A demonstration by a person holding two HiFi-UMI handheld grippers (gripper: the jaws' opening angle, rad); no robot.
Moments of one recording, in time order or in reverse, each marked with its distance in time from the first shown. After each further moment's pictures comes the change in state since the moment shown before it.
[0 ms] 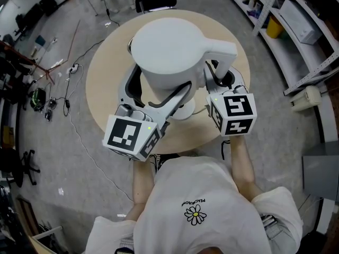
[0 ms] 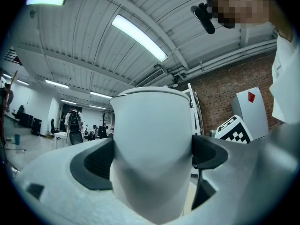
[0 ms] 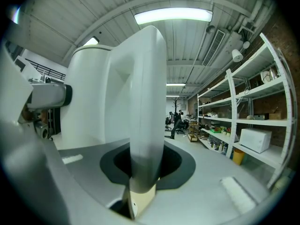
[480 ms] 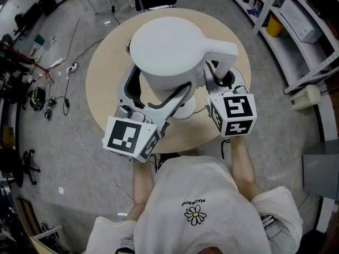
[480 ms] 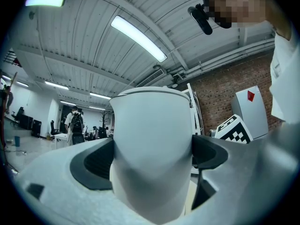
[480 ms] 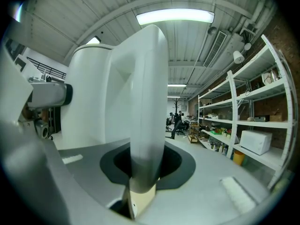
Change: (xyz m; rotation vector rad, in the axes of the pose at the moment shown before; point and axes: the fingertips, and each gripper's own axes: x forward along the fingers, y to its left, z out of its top) left arm -0.003 0.006 0.002 0.013 -0.004 0.001; right arm 0.005 0.006 0.004 -0.017 -0.008 0.004
